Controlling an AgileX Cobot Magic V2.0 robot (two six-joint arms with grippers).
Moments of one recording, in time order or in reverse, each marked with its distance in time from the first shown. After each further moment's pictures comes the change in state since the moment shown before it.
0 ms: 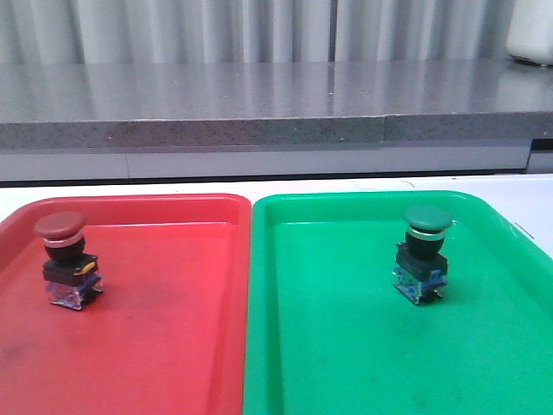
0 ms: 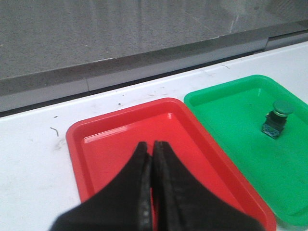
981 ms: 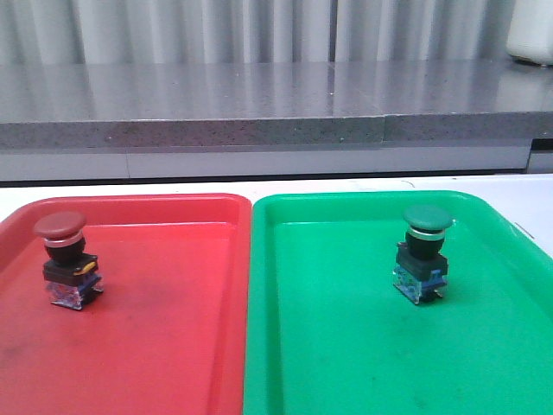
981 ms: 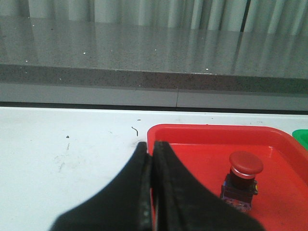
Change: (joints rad) left arm 0.265 -0.329 0.671 0.152 -0.619 -0.196; right arm 0.000 -0.001 0.000 0.000 0.000 0.002
